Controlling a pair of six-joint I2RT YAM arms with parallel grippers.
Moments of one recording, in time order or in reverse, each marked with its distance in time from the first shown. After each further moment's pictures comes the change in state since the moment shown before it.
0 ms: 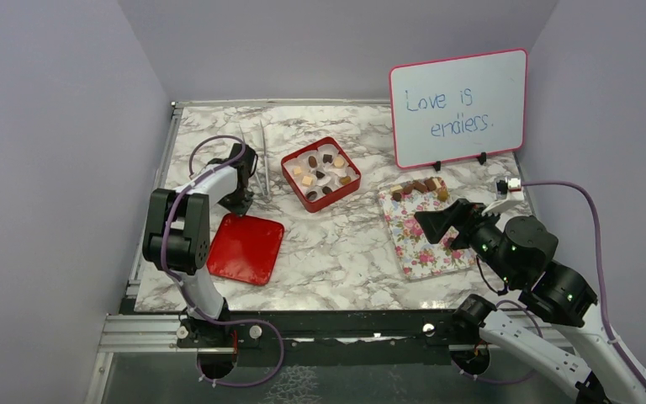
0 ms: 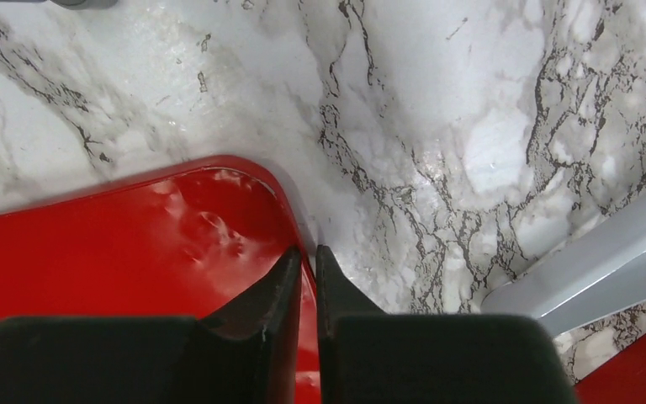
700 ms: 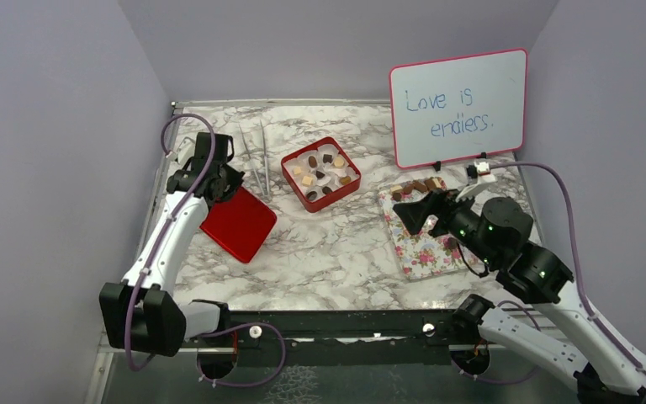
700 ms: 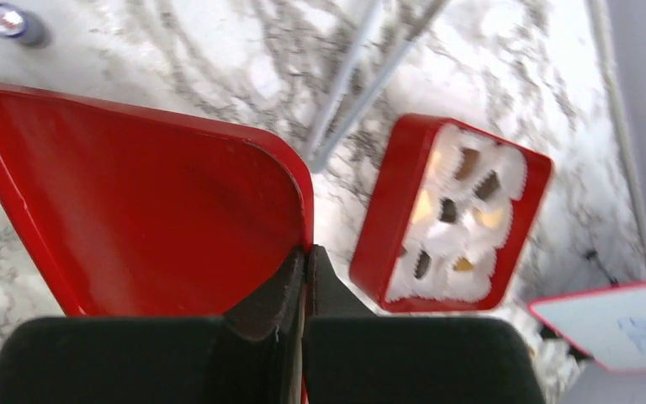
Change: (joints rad) left arm 0.003 -0.496 -0.011 0.004 0.112 0.135; right arm 0.000 0.119 -0.006 0.145 -0.105 -0.081
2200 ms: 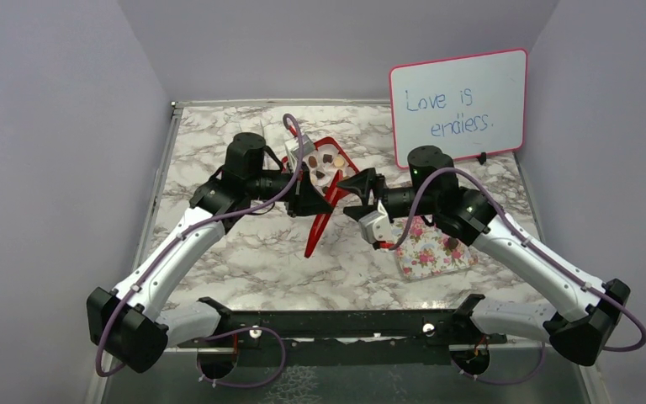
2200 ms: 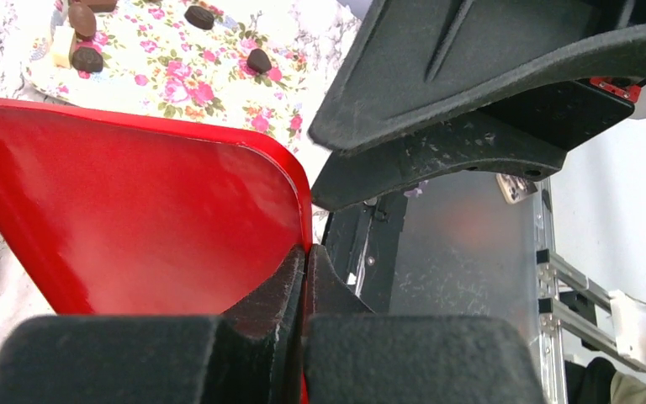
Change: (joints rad) left arm -0.352 -0.121 -0.040 0.432 1.169 0.820; right arm 0.005 0.526 0.204 0.139 -0.905 -1.933
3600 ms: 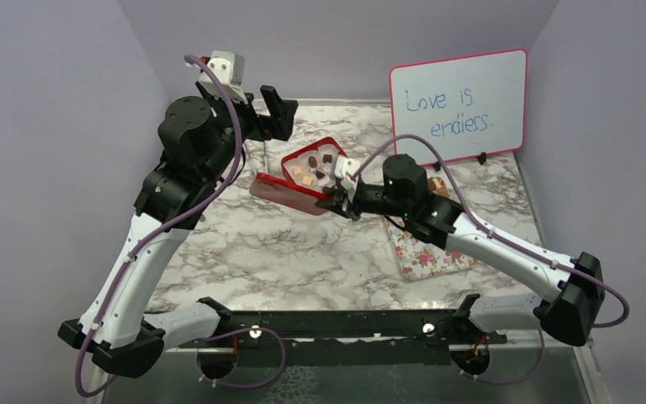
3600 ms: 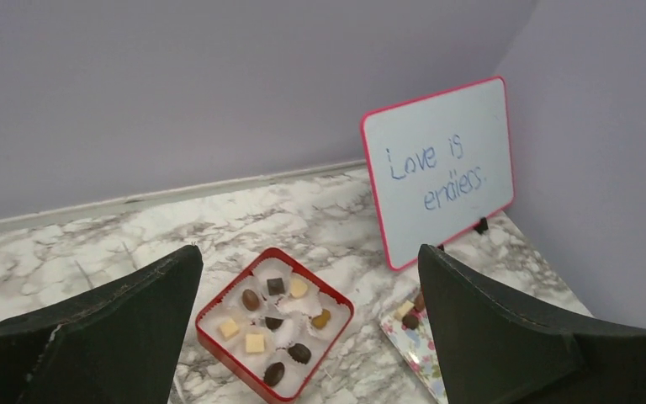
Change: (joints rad) left arm -0.032 -0.008 0.515 -0.106 -1.004 0.046; right arm 0.121 0.097 -0.118 0.388 0.256 0.993
